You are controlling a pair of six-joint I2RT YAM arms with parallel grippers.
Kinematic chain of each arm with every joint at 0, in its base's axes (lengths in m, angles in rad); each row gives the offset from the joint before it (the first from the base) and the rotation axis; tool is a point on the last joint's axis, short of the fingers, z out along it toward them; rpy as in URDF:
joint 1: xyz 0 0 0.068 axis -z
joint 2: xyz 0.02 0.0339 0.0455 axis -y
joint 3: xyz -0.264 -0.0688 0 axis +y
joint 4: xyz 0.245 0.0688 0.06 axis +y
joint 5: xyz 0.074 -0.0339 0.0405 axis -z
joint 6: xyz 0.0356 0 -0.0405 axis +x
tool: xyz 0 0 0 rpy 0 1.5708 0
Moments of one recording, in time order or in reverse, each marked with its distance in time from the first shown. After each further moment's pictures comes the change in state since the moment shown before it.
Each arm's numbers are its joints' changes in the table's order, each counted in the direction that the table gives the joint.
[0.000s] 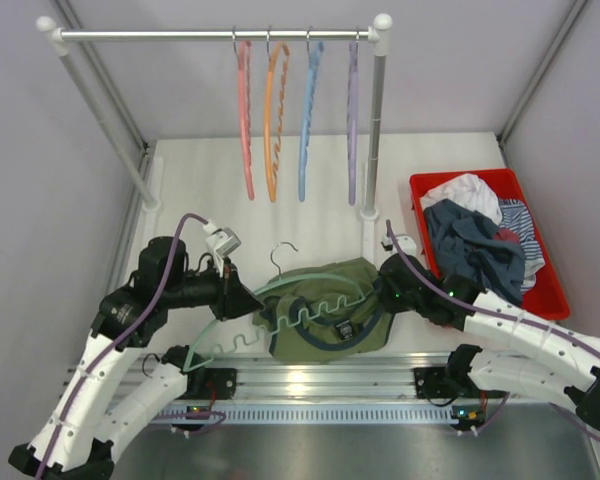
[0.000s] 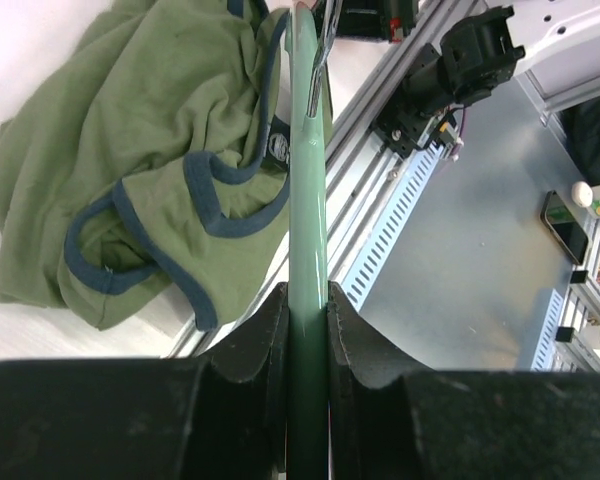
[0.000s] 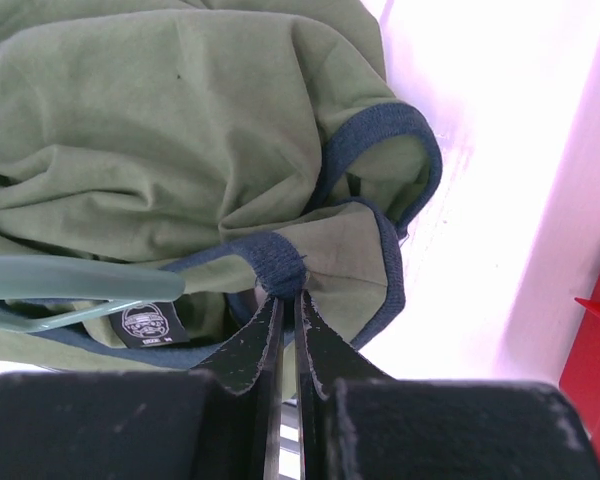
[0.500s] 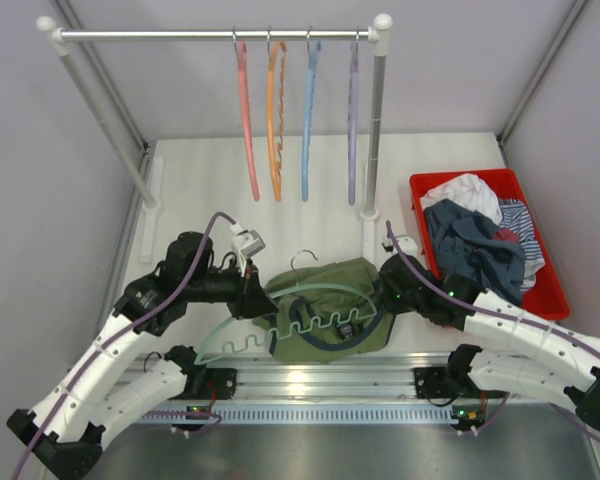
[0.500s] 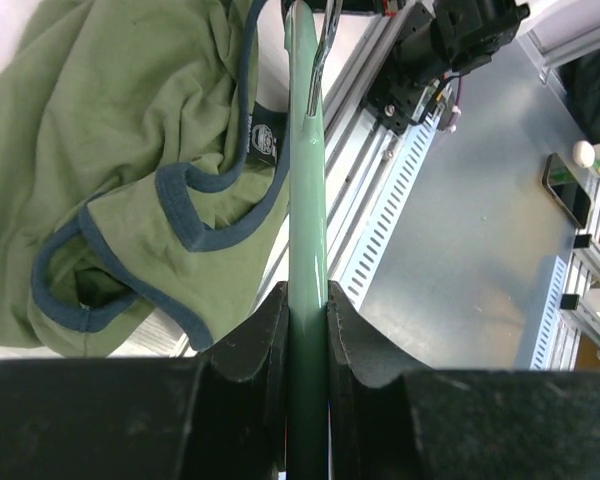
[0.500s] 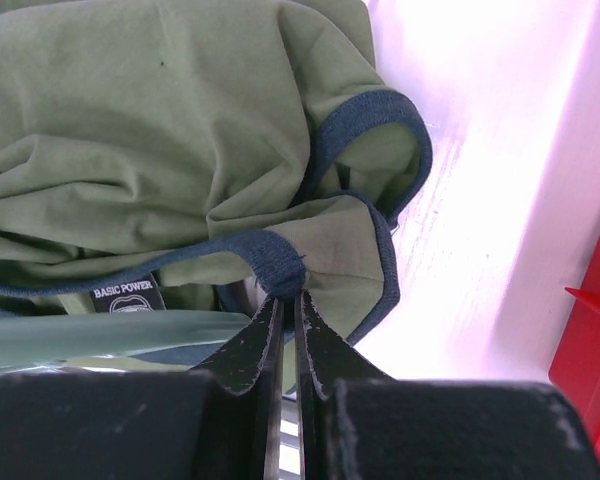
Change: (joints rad) left arm 0.127 -0.090 0.050 -0.134 -0.021 -0.005; right arm 0.003 0.000 -0.001 0.031 0.000 -0.003
